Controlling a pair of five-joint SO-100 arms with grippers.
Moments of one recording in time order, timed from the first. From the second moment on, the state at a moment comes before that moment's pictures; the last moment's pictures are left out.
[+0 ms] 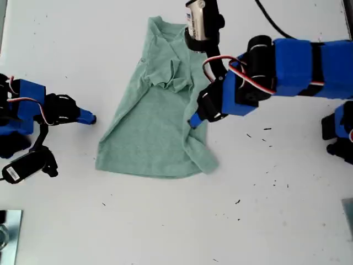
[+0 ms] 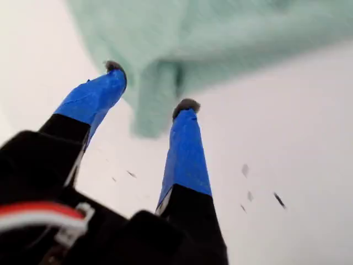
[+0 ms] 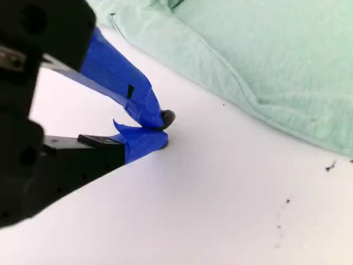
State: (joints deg) arm 0 -16.8 168.6 179.3 45.4 6.9; arm 1 10.0 90.8 67.4 90.6 -33.4
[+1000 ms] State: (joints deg) arm 0 -16.8 169.4 179.5 45.4 6.9; arm 1 29.6 137.5 148.7 58.4 -38.4
